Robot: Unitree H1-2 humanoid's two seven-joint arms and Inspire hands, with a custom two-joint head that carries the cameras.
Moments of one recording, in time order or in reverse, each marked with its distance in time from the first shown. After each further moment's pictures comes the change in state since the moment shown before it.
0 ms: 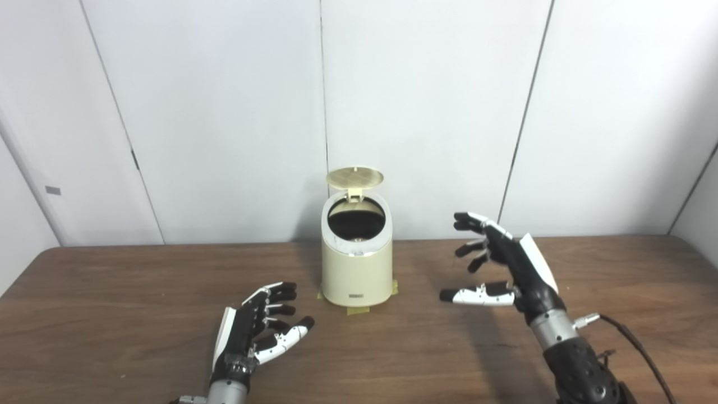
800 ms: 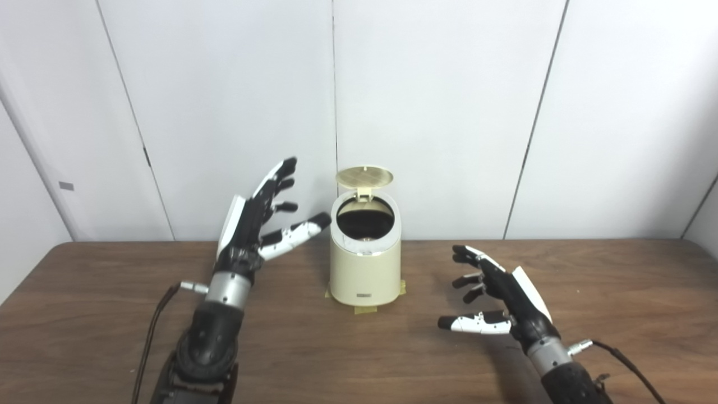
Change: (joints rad) left arm -0.328 0.093 -0.012 -0.088 0.042 0.073 -0.071; right arm 0.042 0.023 0.018 0.031 -0.017 0.003 0.016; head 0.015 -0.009
